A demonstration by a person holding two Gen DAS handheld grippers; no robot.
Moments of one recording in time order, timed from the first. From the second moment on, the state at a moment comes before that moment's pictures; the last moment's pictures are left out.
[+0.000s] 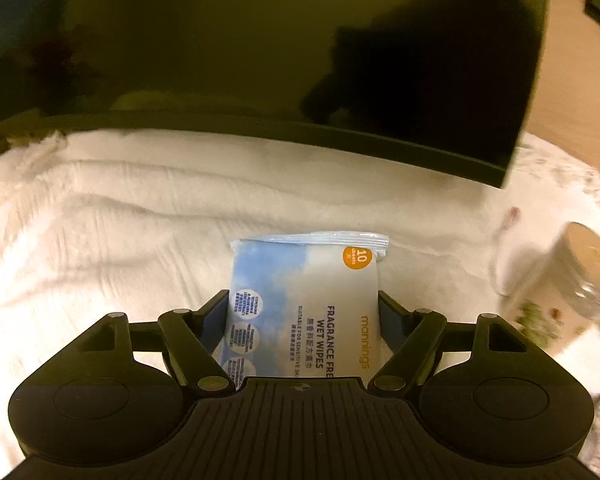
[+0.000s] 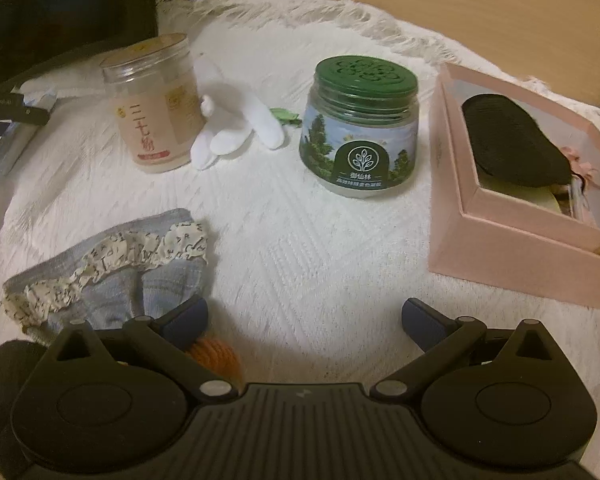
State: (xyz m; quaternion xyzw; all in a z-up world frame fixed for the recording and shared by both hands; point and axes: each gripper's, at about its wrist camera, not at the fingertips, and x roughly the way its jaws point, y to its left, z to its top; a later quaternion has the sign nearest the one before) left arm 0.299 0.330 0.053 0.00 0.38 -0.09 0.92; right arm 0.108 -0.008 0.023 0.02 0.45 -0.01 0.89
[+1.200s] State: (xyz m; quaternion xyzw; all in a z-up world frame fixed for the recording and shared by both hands) left arm 0.043 0.238 0.056 -0.08 0.42 -0.14 0.89; right arm -0.016 -0.040 0.106 -0.01 0.46 0.25 0.85
